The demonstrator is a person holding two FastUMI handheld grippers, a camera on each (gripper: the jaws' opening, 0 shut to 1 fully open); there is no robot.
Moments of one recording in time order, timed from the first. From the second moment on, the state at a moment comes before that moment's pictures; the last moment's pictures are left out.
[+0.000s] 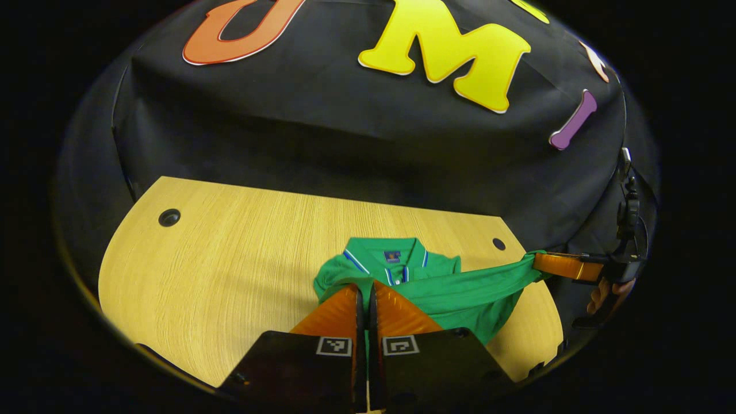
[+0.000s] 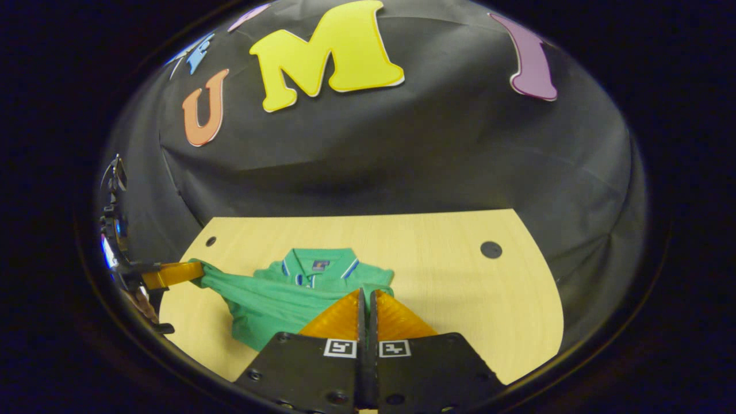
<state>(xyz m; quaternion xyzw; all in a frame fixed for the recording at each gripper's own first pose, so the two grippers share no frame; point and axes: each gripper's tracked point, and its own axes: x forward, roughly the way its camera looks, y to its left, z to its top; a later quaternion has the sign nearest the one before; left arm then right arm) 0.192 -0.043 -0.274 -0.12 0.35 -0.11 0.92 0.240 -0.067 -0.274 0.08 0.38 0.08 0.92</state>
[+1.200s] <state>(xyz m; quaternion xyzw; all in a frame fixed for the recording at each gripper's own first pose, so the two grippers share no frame) 0.275 -0.007 -0.373 -0.08 0.36 0.00 0.93 0.323 -0.059 -0.385 0.03 0.38 0.08 0.92</state>
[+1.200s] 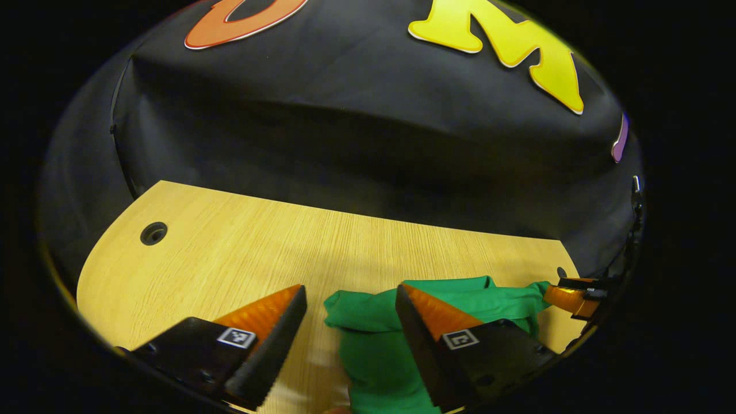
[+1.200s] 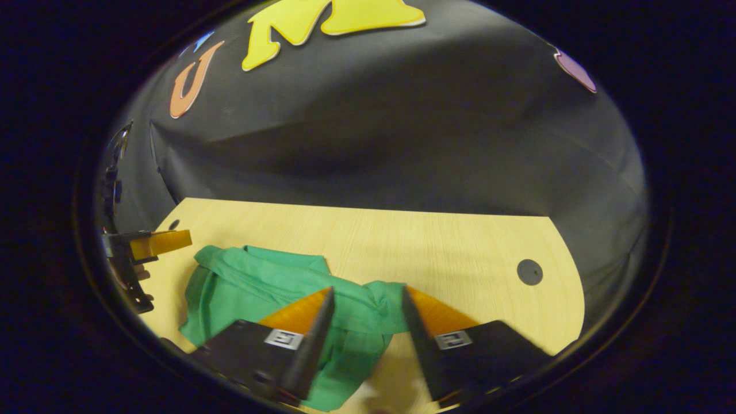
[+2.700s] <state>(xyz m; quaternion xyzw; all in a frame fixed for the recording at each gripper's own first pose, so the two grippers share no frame) -0.043 -0.018 -0.016 -0.01 0.09 -0.03 1.00 -0.035 0.000 -0.042 0.05 0.11 0.02 0.99</state>
